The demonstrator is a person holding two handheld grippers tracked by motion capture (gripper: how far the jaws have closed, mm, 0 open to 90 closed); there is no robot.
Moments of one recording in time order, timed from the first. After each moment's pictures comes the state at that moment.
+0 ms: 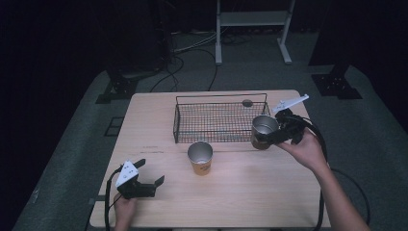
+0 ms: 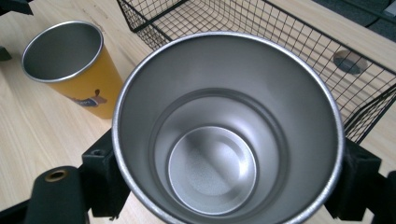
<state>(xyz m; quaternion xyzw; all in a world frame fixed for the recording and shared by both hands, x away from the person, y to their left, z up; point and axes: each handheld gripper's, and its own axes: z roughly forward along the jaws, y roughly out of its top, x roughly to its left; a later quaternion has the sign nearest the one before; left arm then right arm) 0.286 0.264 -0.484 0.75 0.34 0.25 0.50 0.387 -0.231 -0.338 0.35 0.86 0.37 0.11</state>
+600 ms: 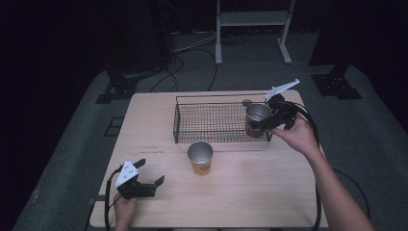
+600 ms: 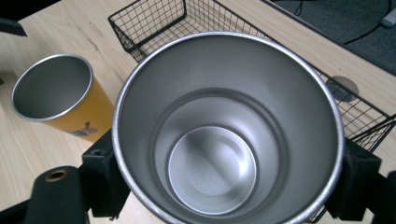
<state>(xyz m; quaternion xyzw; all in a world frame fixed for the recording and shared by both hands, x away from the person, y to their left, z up) 0.286 0.264 -0.484 0.75 0.34 0.24 0.51 0.422 -0.214 -0.318 0.35 0.86 0.36 0.11</state>
